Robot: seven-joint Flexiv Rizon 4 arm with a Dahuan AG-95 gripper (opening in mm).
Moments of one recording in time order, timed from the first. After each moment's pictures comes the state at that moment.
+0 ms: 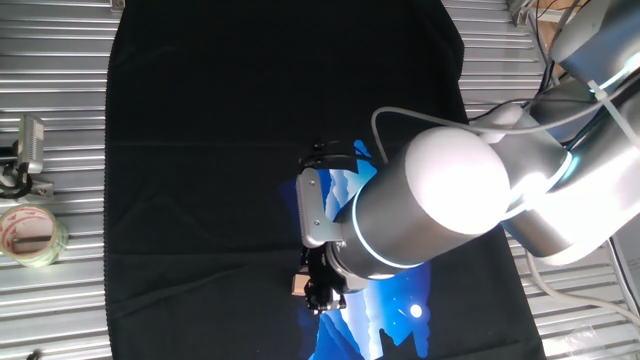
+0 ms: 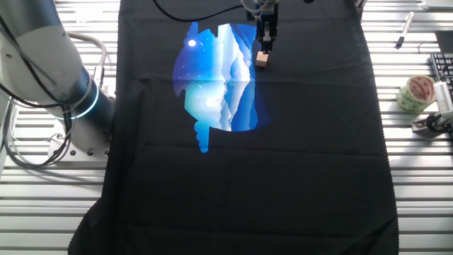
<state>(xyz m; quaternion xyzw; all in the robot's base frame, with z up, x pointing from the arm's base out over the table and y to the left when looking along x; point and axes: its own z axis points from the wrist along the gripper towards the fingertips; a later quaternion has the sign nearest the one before) 0.464 0.208 0.074 0.01 1.00 0.02 0.06</state>
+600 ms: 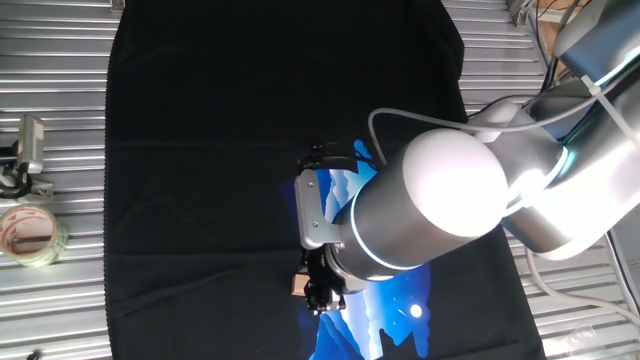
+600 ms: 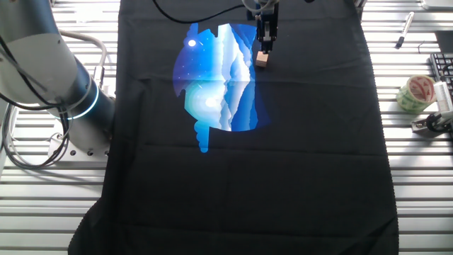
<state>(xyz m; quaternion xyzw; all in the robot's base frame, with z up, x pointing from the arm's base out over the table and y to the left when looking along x) 0.465 0.209 0.073 0.01 1.00 0.02 0.05</state>
